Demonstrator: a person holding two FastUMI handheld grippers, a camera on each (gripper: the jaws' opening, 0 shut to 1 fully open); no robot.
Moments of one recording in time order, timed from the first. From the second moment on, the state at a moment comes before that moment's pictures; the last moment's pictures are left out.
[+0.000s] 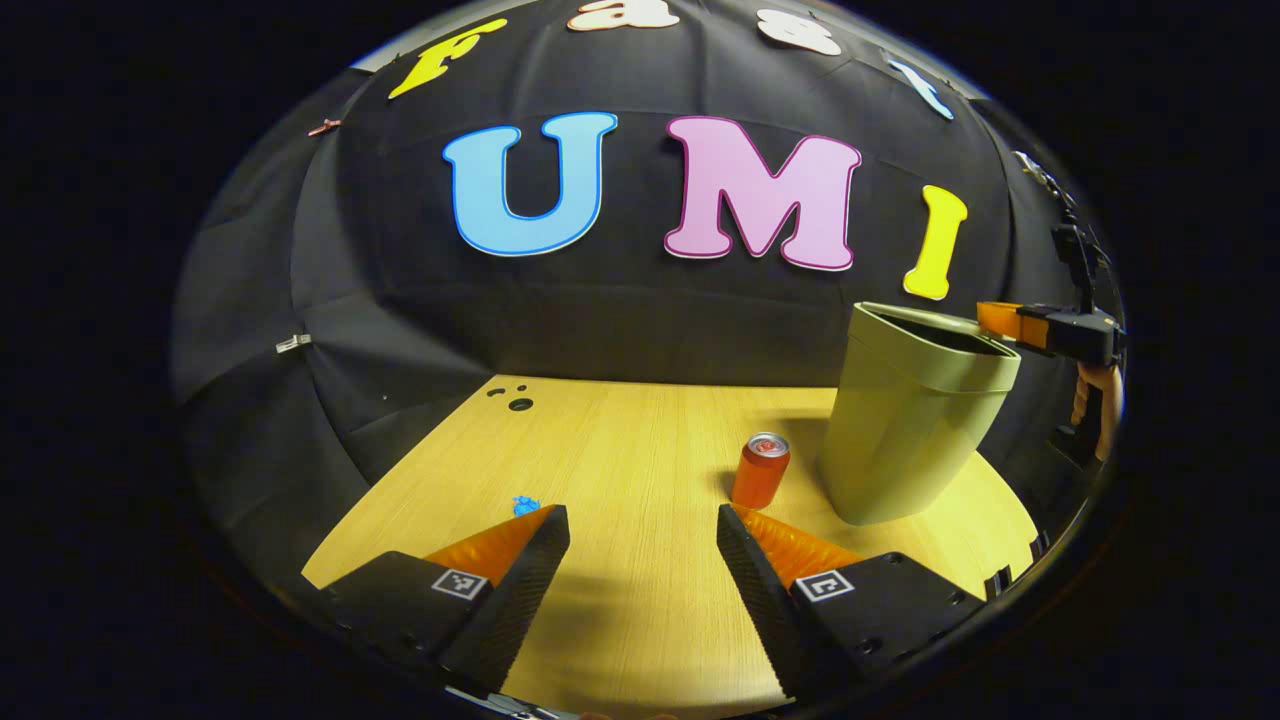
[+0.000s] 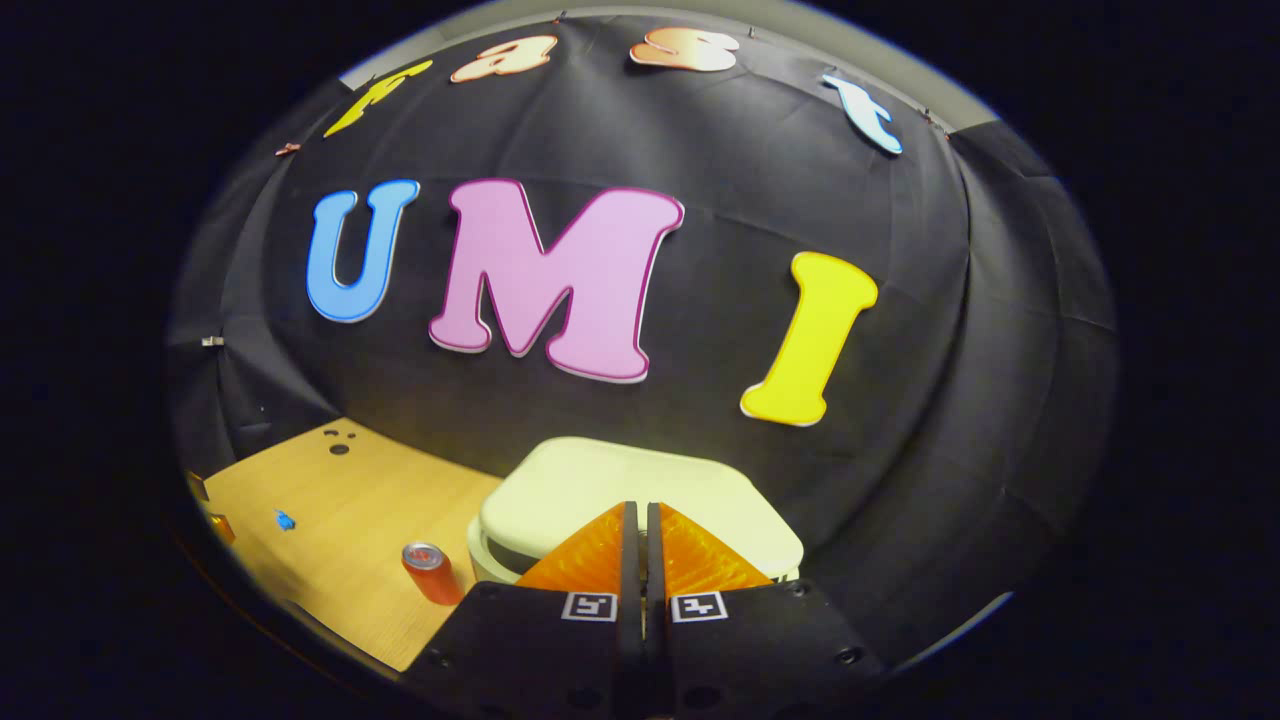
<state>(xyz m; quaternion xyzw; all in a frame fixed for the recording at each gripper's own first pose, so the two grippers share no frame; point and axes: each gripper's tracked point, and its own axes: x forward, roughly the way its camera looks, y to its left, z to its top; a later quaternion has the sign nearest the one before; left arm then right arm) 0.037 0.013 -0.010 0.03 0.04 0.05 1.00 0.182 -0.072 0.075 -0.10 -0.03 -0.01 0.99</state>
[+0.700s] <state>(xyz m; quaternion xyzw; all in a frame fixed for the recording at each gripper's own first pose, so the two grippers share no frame) 0.020 0.071 -0.033 0.00 0.05 0.10 0.99 0.133 -0.078 0.057 0.00 0.02 -0.02 1.00</state>
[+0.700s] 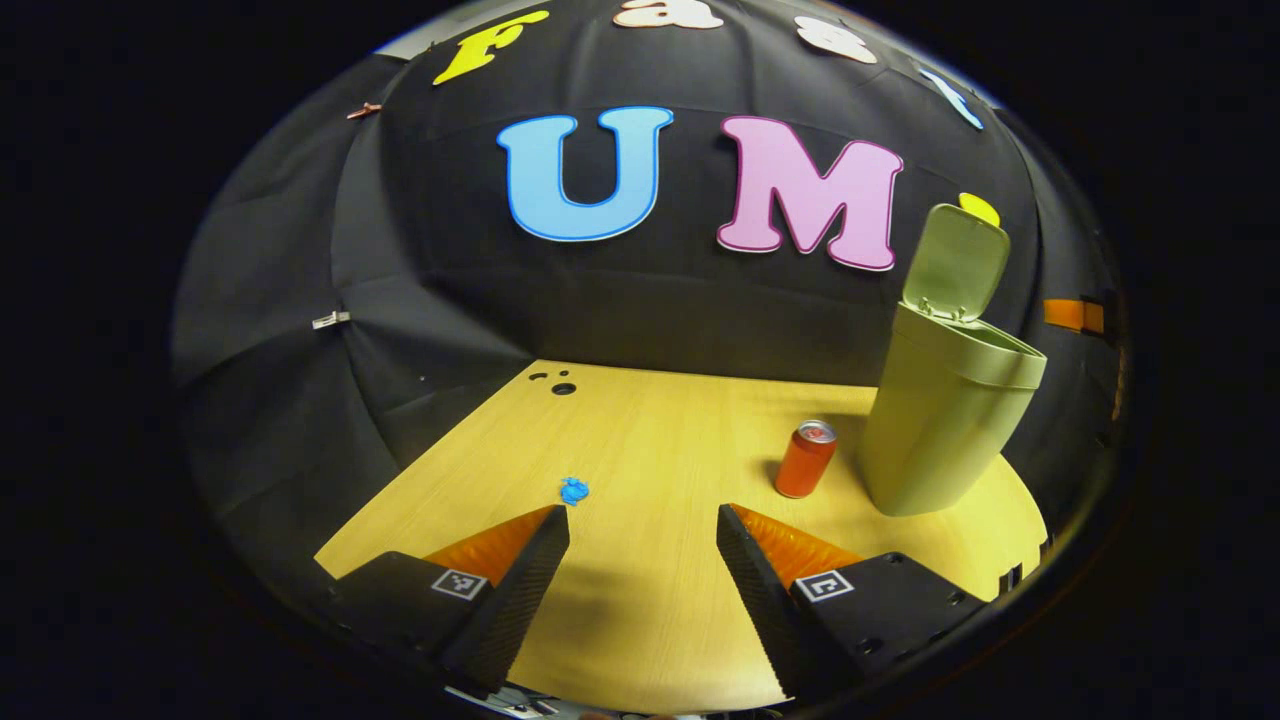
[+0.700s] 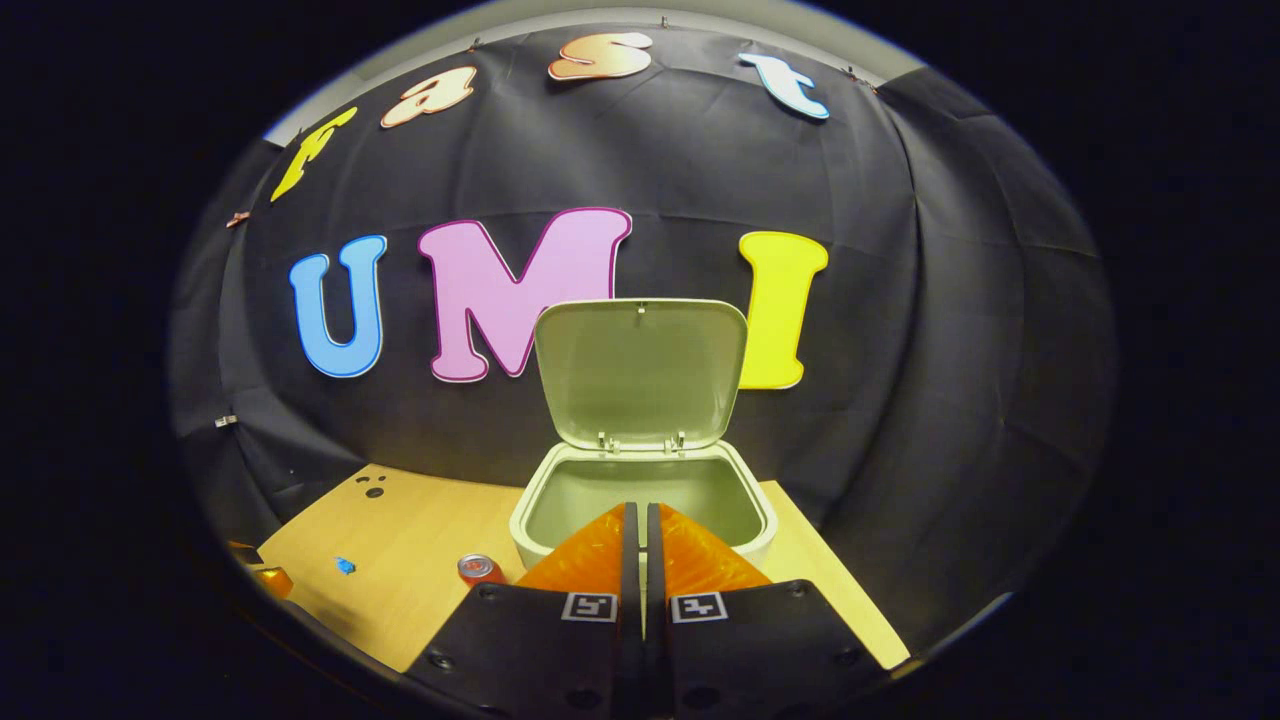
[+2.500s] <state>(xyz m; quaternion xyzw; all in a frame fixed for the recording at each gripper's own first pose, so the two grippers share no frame) 0.218 0.180 -0.124 0.02 0.13 0.15 0.98 0.094 -0.063 -0.096 0.03 0.19 -0.02 0.98</state>
